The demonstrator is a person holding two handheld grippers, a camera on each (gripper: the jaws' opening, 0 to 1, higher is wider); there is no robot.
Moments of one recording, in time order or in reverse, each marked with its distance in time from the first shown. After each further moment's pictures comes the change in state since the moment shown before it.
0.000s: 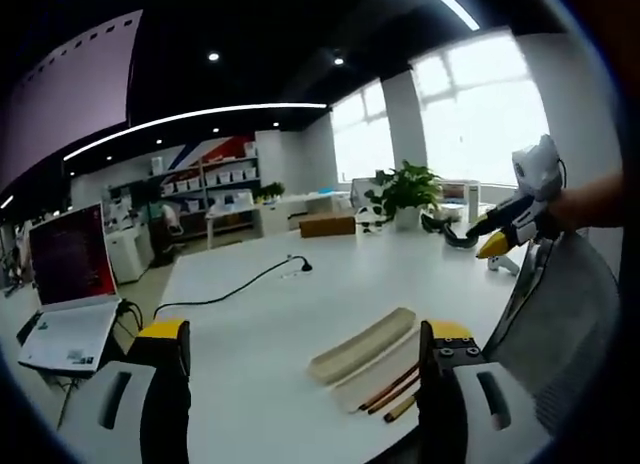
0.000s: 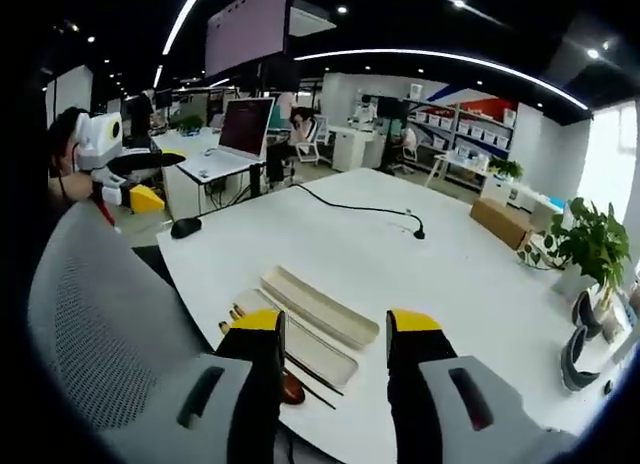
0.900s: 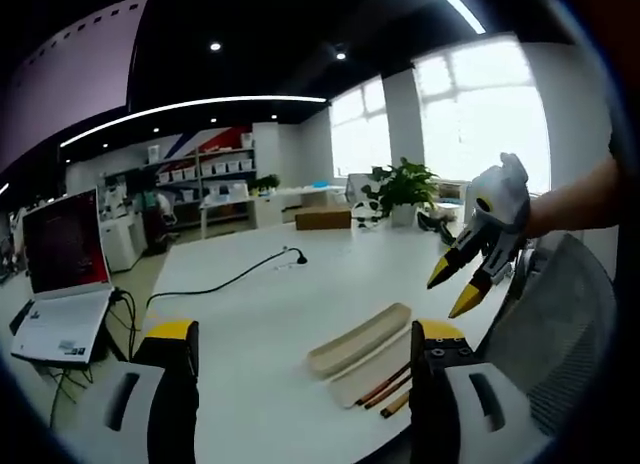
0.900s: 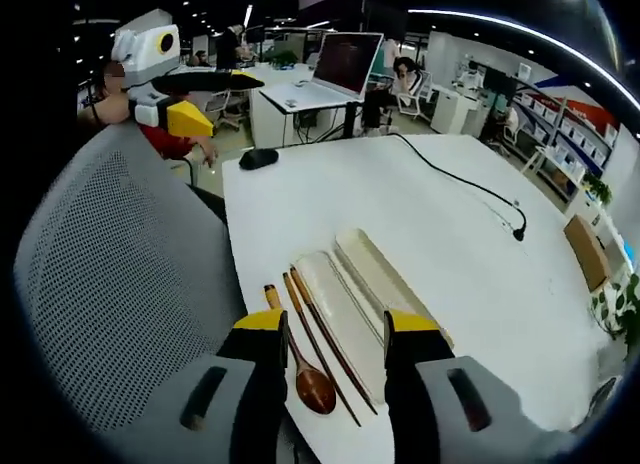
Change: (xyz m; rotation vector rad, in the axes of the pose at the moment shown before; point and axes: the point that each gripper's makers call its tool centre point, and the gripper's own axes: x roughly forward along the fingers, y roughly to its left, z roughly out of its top) left arm 0.003 0.008 -0.011 -0.043 0.032 -0.027; right arm 0.077 0.069 -0.040 -0.290 0.285 0.367
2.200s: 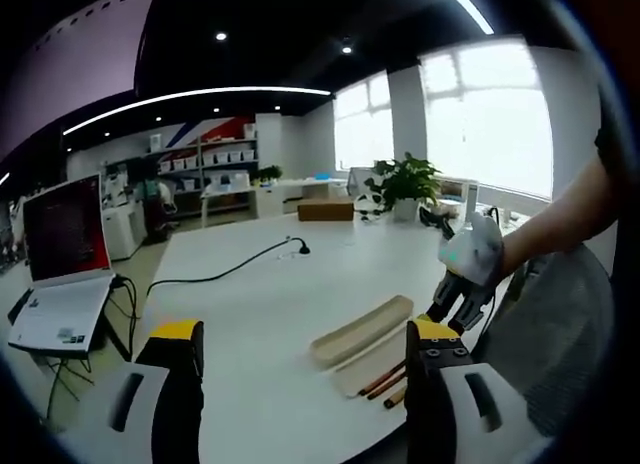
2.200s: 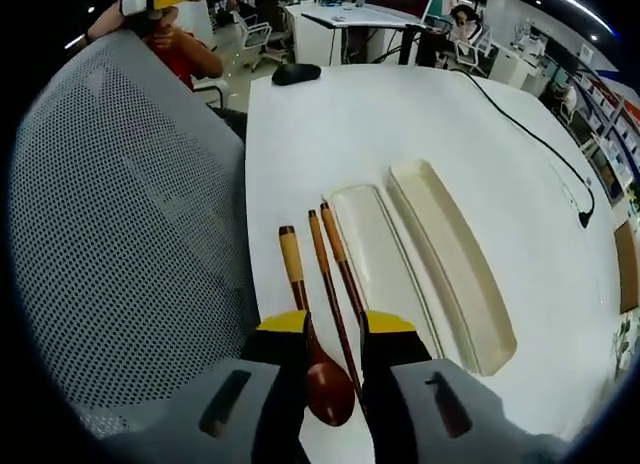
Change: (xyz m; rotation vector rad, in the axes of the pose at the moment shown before) left arm -0.002 0.009 -0.011 -0.030 0.034 -0.003; right arm 0.073 0.029 -0.050 -0.076 0.238 0.191
